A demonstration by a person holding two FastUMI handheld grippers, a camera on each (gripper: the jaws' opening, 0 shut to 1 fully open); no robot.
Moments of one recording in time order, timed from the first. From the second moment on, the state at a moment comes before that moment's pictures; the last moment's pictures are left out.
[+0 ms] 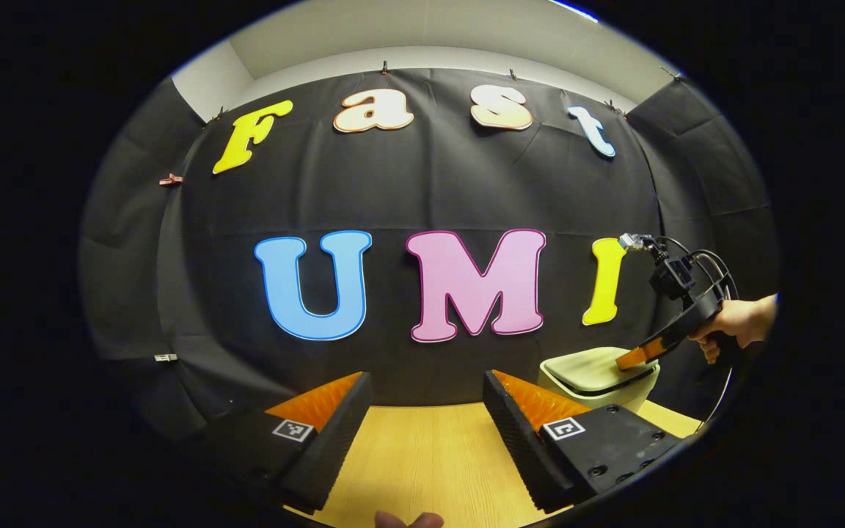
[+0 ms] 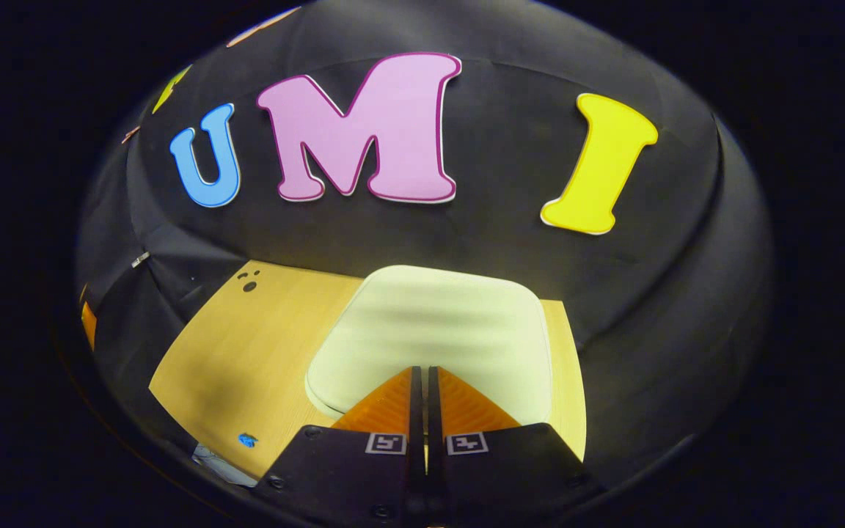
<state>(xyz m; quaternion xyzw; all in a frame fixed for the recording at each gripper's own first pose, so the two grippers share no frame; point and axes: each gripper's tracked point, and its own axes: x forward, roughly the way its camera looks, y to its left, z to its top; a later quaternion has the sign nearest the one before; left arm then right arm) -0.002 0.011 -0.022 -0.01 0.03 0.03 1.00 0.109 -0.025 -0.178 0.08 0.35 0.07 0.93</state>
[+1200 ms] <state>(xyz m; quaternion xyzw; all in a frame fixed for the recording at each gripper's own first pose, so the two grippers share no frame) -0.005 0.011 -0.035 -0.03 0.05 0.03 1.00 0.085 -0.031 -0.024 0.05 0.07 0.05 0.99</state>
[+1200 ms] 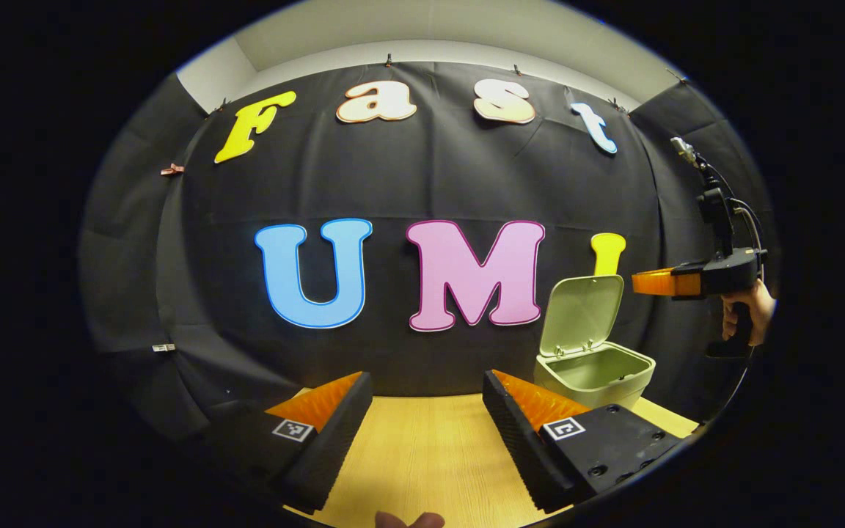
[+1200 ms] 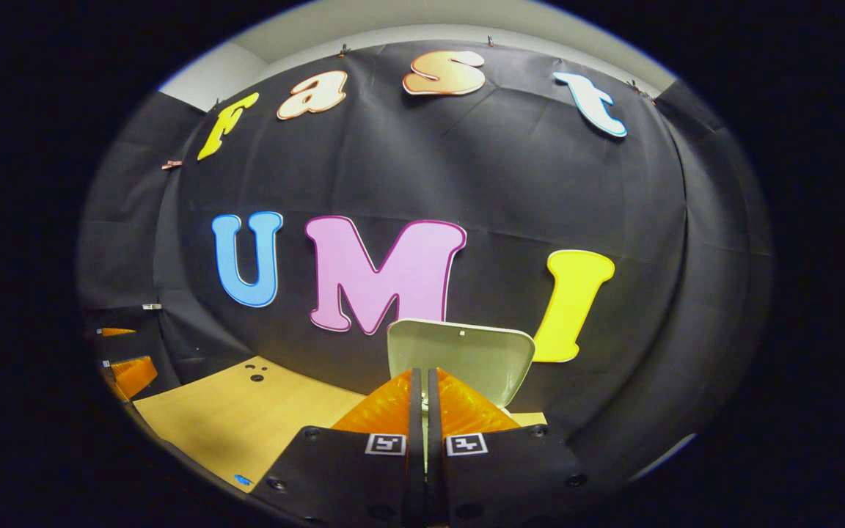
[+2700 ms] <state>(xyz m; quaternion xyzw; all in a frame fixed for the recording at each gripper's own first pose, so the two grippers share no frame) -0.070 -0.022 -0.304 -0.06 0.37 -0.04 0.92 0.019 0.004 -0.029 0.08 0.08 0.07 0.99</state>
